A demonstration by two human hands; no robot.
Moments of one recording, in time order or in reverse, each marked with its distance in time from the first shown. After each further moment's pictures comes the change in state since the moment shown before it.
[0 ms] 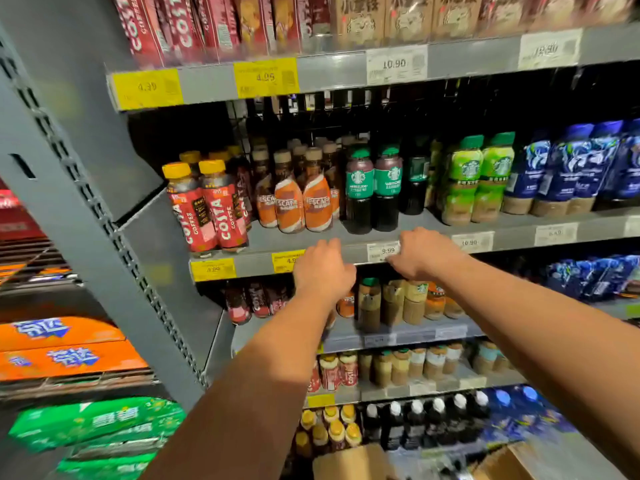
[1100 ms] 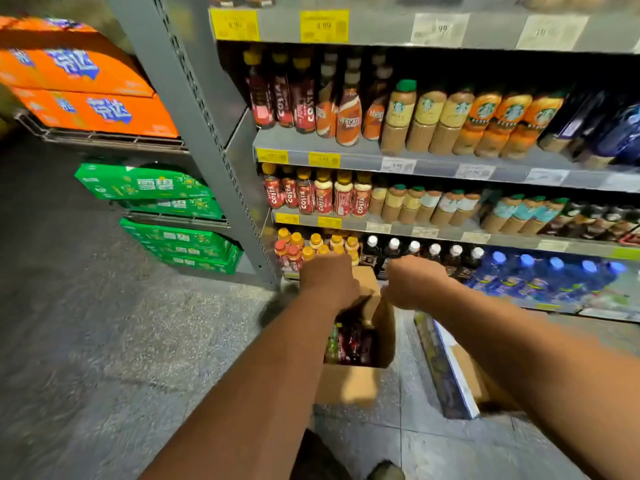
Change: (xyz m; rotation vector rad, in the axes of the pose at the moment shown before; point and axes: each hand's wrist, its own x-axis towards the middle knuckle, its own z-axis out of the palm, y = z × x) left_hand -0.285 0.014 0.152 0.056 -0.501 -0.207; right_hand -0.236 0.009 0.220 -0.158 -0.487 -0.337
